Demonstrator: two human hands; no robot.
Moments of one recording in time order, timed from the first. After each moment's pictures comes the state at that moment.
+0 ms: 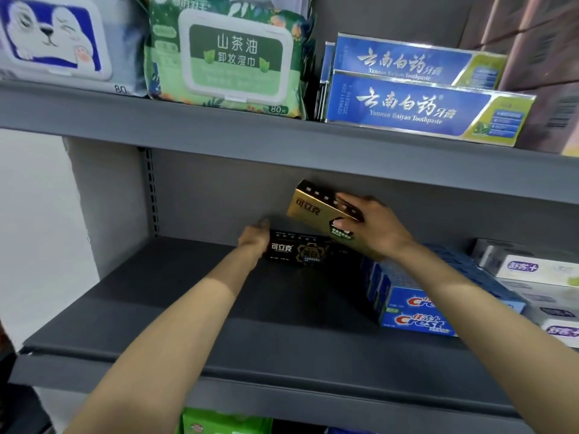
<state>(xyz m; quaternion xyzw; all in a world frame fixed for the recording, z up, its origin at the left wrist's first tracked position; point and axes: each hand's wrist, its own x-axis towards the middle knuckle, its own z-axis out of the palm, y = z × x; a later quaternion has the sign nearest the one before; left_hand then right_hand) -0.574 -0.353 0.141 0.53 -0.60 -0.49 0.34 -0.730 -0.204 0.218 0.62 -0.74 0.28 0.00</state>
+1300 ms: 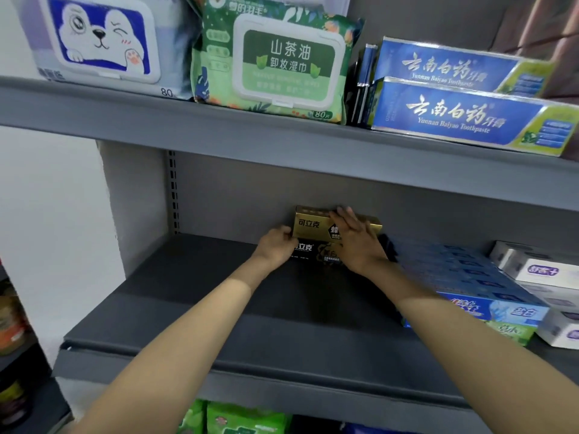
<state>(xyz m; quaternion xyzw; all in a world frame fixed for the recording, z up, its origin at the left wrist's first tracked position) -0.542 -0.334 0.142 0.43 -0.76 -0.41 0.28 -0.699 -0.254 0.164 0.63 -0.77 0.12 0.08</state>
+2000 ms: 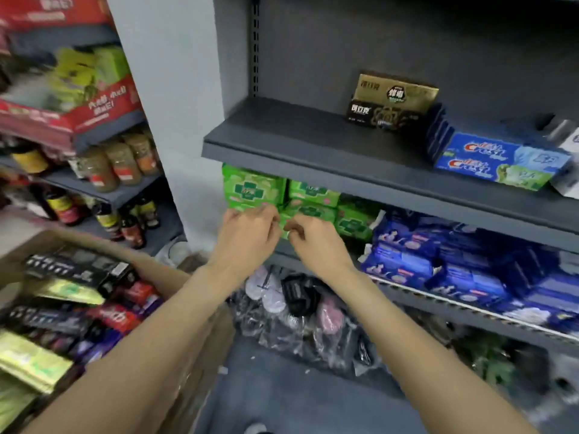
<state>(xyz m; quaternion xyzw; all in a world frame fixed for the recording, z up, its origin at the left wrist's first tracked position) -0.309 -0.051 0.045 0.47 -0.84 0.02 0.26 -0.447 -0.012 0.059 0.68 -0.67 0.24 -0.14</state>
